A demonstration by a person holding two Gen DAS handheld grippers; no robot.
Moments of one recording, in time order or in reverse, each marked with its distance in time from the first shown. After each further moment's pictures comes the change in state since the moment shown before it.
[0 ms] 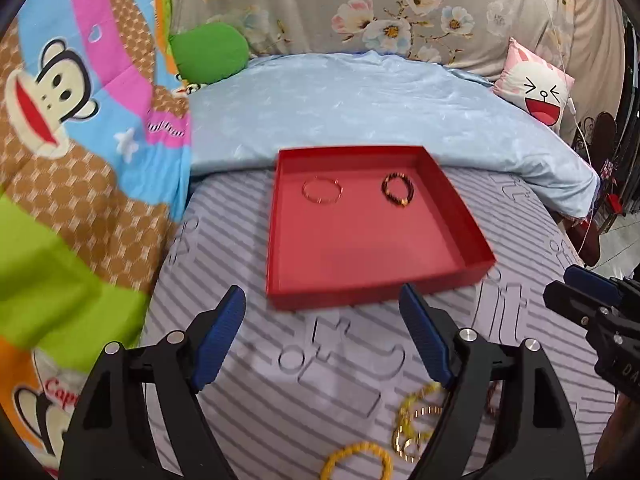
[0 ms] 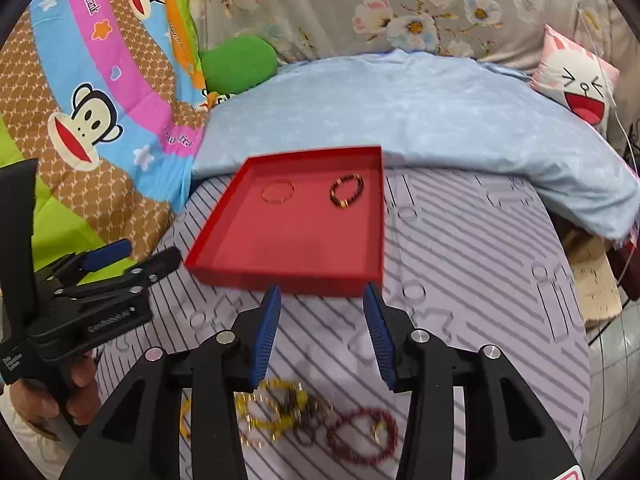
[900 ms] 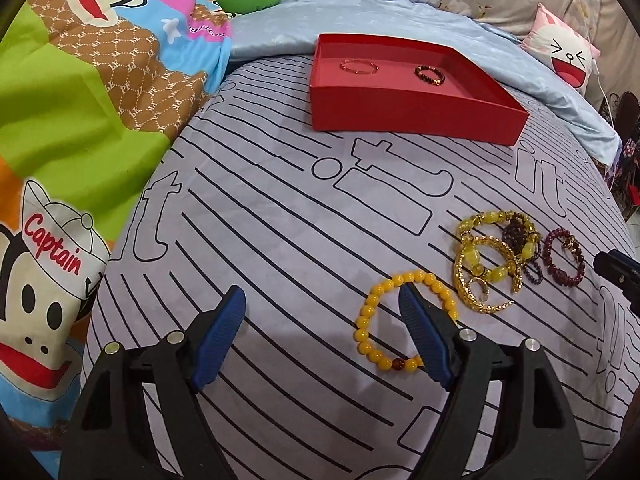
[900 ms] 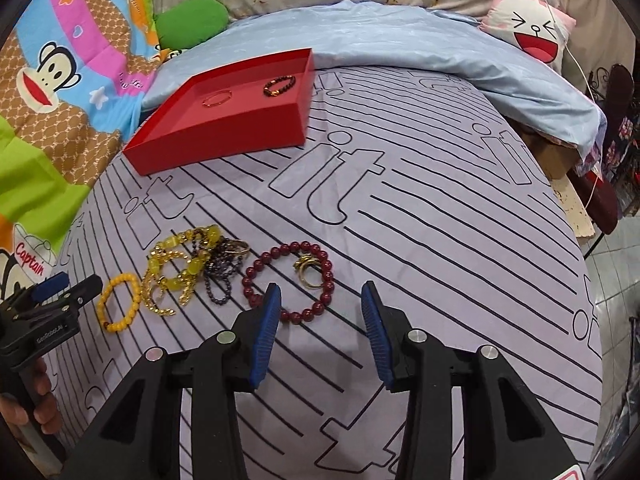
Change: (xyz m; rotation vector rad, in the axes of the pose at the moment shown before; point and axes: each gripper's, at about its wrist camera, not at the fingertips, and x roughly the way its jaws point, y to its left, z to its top) left arm 0.008 0.014 -0.137 -0.062 0.148 0.085; right arm 0.013 -0.043 -0.113 0.073 0.110 -0.142
